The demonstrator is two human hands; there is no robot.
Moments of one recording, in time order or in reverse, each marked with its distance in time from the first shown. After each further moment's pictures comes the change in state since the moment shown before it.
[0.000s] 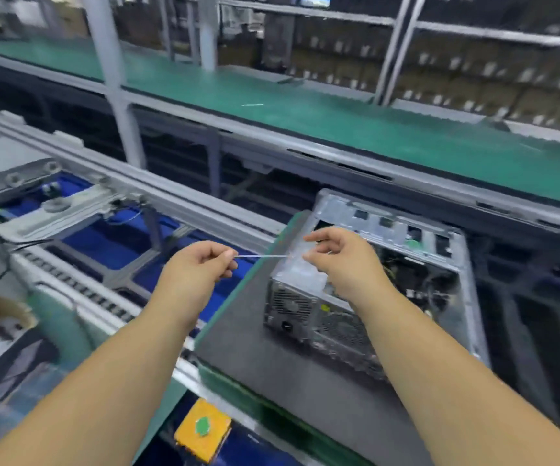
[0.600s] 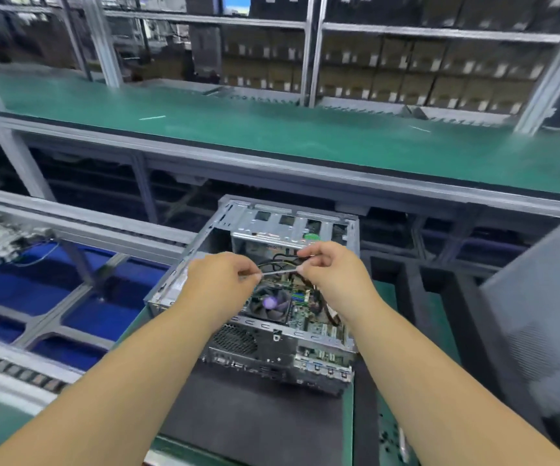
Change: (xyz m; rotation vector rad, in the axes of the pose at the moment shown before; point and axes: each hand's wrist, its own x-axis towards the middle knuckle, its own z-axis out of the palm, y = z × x) left_hand -0.015 0.046 0.213 0.848 -0.270 0.333; right_hand -0.022 0.082 -0.157 0.071 0.213 0.111
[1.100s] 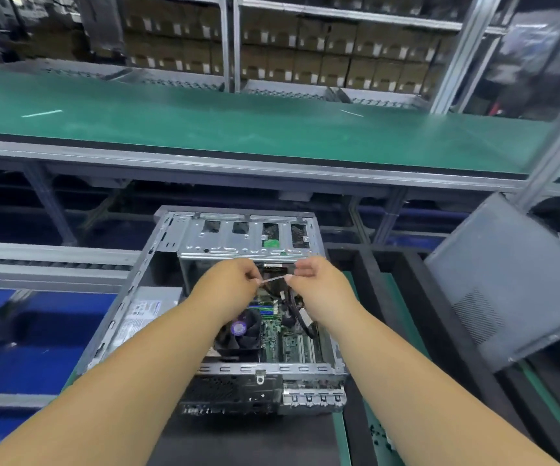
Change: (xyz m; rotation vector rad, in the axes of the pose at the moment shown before) left_hand 0.094 0.018 0.053 -0.055 -0.343 0.086; right_hand 0.039 0.031 0.001 -0.099 0.224 0.236
